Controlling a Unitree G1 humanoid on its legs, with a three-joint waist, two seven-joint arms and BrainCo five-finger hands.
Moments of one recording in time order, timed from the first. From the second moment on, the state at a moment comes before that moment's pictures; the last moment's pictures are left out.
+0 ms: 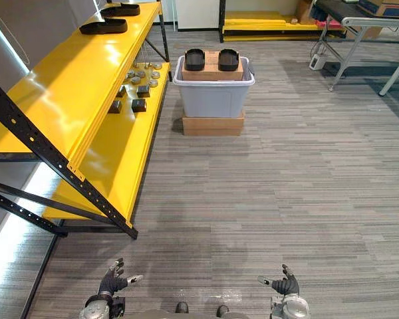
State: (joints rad) left arm 0.20 0.14 0.01 0.69 -0.07 -0.16 0.10; right arm 0.10 -0.18 -0.21 0.88 0.03 -0.10 -0.09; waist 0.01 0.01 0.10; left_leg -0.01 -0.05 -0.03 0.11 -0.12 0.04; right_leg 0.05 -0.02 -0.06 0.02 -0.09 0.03
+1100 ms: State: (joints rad) left arm 0.14 0.12 0.08 0.61 -0.15 -0.17 0.15; right arm -0.06 -0.18 -0.14 0.79 0.13 -0.11 -0.13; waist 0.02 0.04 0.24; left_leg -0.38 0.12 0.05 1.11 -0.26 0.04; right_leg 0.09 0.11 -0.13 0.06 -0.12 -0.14
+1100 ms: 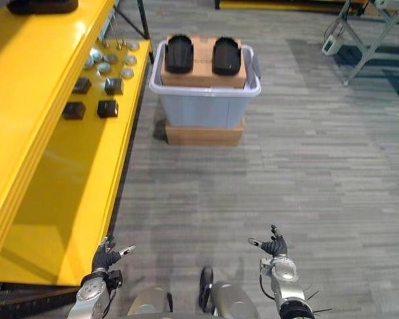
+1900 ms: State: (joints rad) left arm 0.18 0.11 0.09 0.67 -0.17 -0.16 0.16; right arm 0.01 -0.11 -0.18 0.86 0.12 -0.10 -0.15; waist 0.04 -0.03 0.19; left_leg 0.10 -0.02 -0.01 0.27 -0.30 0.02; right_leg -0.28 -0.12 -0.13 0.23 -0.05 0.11
